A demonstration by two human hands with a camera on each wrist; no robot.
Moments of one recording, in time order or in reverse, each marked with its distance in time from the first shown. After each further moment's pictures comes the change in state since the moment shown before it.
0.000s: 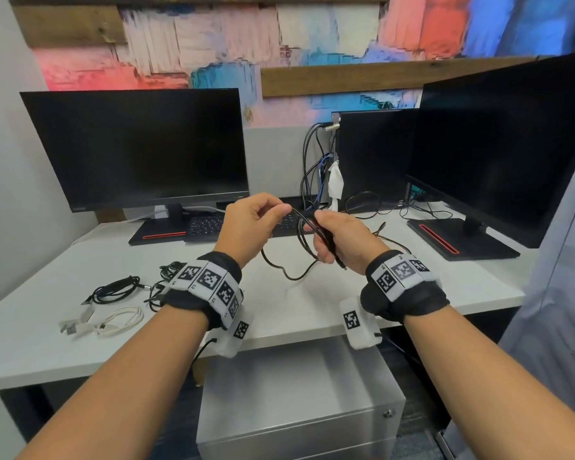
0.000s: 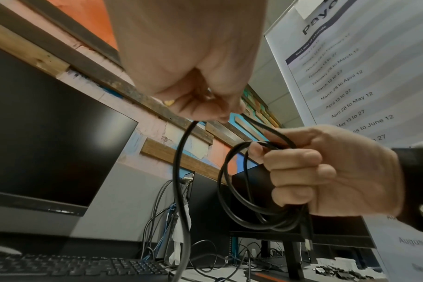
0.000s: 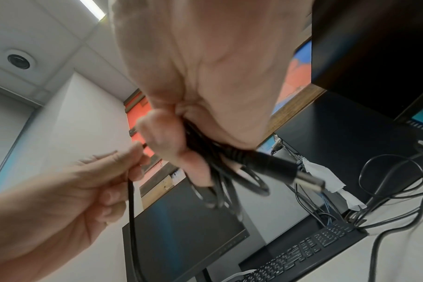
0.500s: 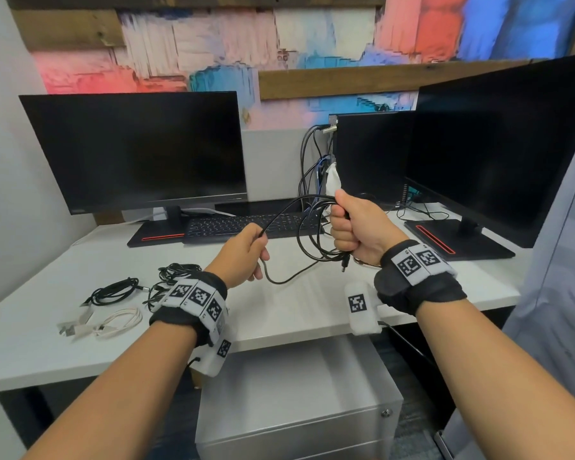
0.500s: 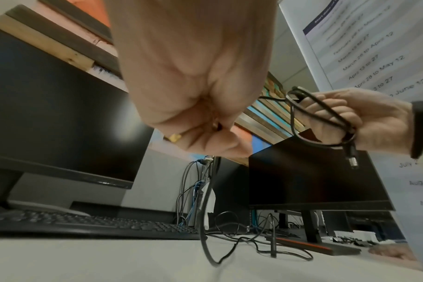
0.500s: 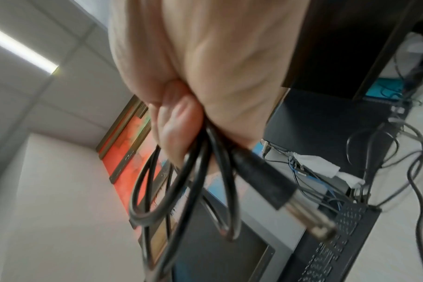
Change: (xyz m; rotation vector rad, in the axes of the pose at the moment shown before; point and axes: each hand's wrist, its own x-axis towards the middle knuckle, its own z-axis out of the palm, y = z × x) left_hand -0.022 -0.033 -0.004 0.087 -0.307 -0.302; right_hand -0.004 -0.018 -0.020 0.300 0.076 0.056
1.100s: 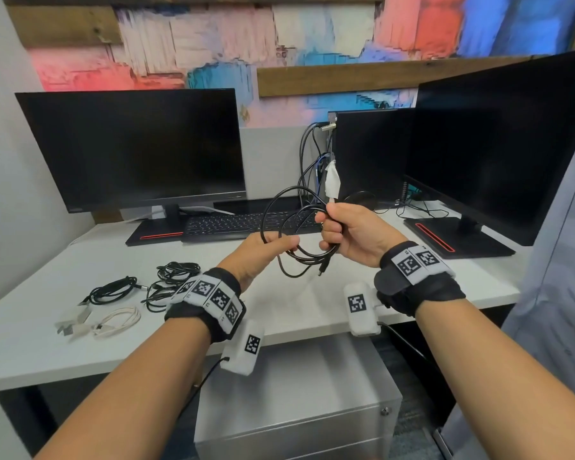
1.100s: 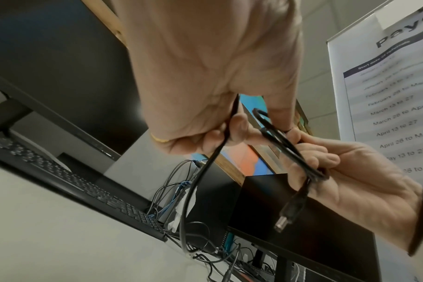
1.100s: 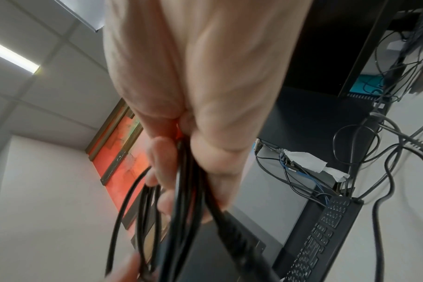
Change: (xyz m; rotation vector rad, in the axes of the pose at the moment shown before) left_hand -0.001 0.021 0.019 -0.365 -0.119 0.008; right_hand 0.005 0.014 -0.007 0.059 -0.133 0.013
